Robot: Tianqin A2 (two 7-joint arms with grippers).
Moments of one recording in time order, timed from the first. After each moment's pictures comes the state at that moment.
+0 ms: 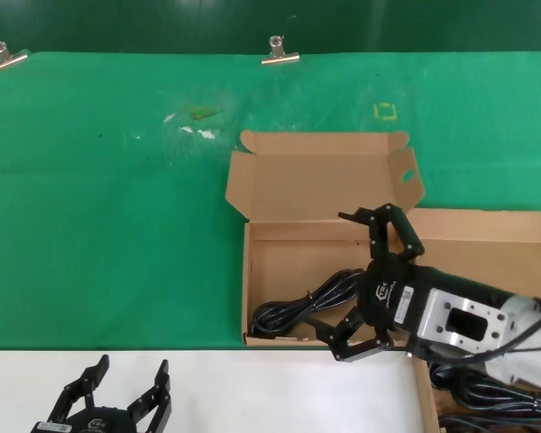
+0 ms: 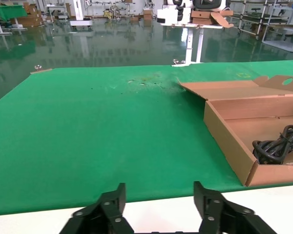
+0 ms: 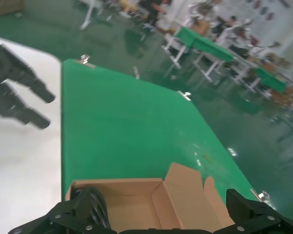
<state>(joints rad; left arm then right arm) -0.02 -0.31 1.63 -1.61 -1.82 -0.01 0.02 0.73 0.42 -1.98 1.48 1.27 -0.71 -0.04</state>
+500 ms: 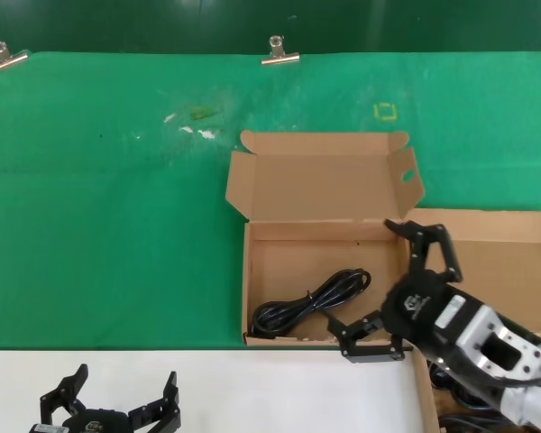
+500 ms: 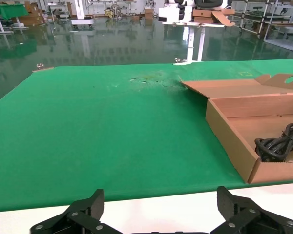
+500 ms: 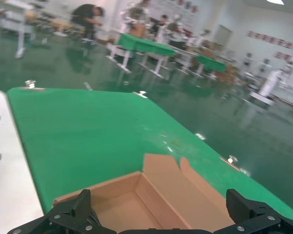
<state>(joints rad) -0.01 -0.30 1.62 -1.60 -1.82 -0.01 0.01 0.52 0.38 -1.87 1.52 1.42 -0.51 -0.03</state>
